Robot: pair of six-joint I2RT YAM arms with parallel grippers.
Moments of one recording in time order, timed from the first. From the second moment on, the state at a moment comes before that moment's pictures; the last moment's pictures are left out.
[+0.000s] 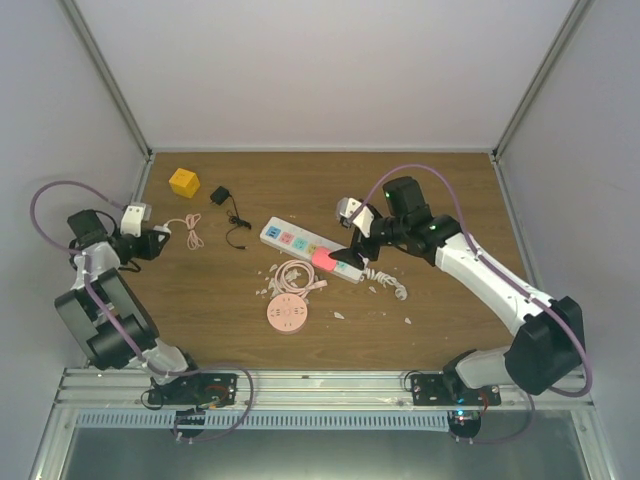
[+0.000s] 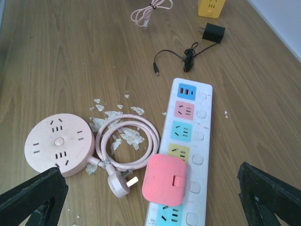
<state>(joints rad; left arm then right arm) 0.65 1.50 0.95 -0.44 0.72 0.61 0.53 1.37 1.13 -0.47 -0.59 -0.57</state>
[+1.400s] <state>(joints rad) 0.35 1.46 0.97 -0.33 0.50 0.63 0.44 1.49 0.98 -0.40 -0.50 -0.66</state>
